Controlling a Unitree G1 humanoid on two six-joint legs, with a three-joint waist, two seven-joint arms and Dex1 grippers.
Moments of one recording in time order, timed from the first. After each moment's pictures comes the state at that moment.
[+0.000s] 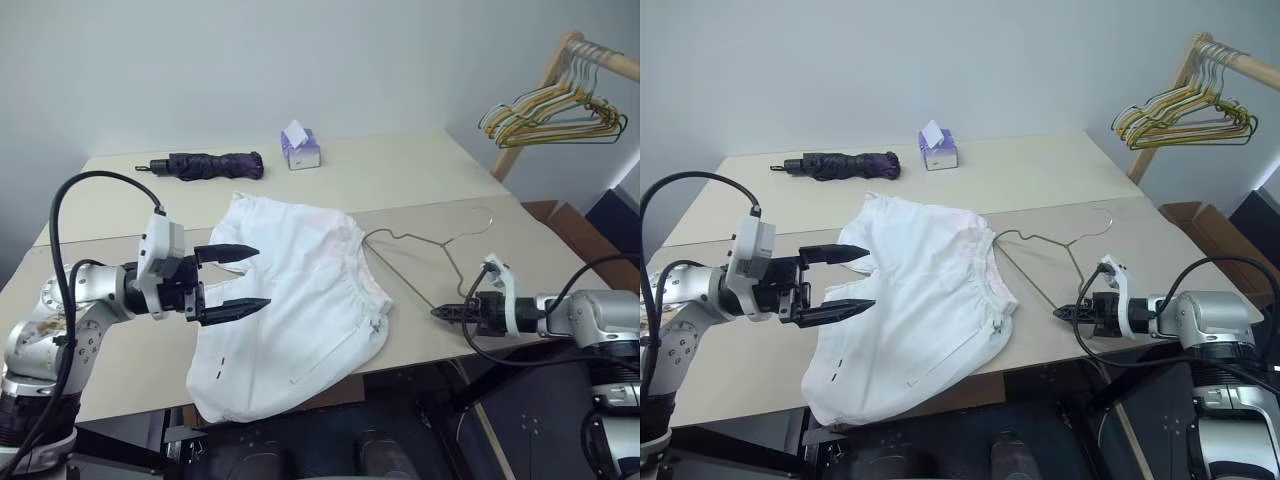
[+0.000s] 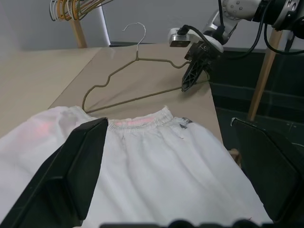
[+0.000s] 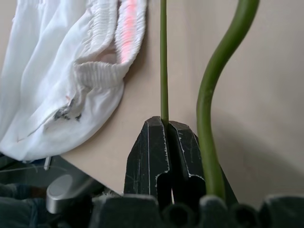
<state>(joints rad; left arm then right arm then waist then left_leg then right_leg) -0.22 0.82 0.20 -0.32 -0.68 0.48 -1.18 -0.47 -0.79 -0.04 0.32 0.56 1.19 0.98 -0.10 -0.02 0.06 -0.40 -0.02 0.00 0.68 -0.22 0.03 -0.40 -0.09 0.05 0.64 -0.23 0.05</state>
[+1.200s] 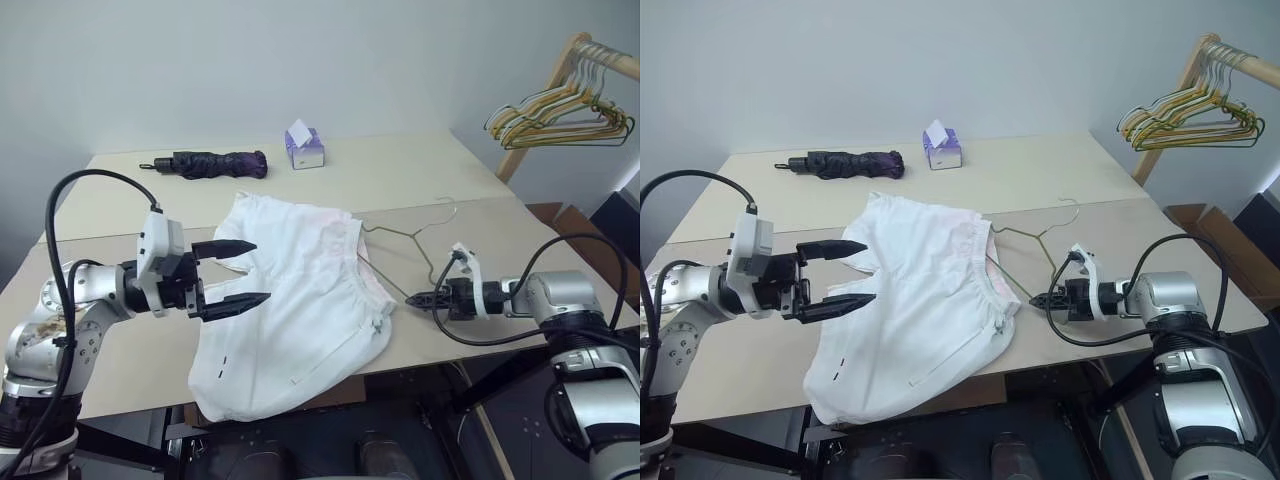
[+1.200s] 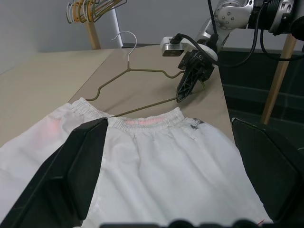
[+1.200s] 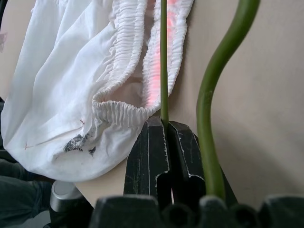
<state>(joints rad) -0.21 0.81 0.21 -0.32 -0.67 0.46 -1.14 -0.68 -0.68 0.14 0.58 0.44 1.05 1.15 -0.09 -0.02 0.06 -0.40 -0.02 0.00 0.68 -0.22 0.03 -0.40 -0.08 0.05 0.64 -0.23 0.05</state>
